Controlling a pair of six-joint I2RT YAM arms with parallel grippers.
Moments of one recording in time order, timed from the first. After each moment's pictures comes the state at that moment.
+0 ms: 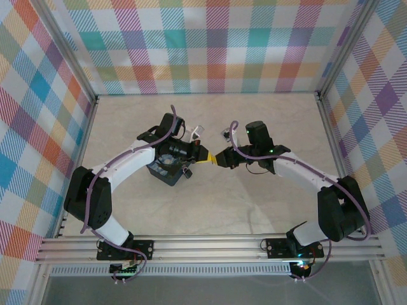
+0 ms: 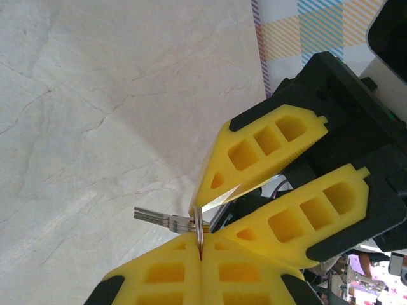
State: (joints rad) left arm -0.52 1.60 1.19 -0.47 0.85 -0.55; right arm 0.51 1.45 0.93 -0.17 -0.79 0.17
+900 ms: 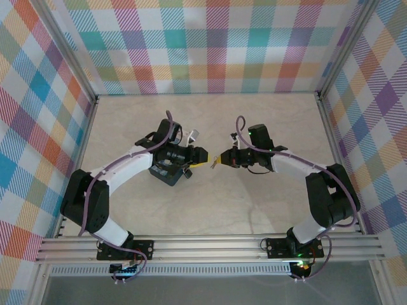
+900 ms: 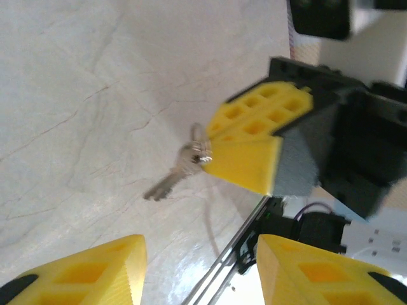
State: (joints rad) left arm -0.49 1.55 1.05 -0.35 0.74 -0.64; right arm 0.43 1.57 0.89 -0.10 -0.85 0.60
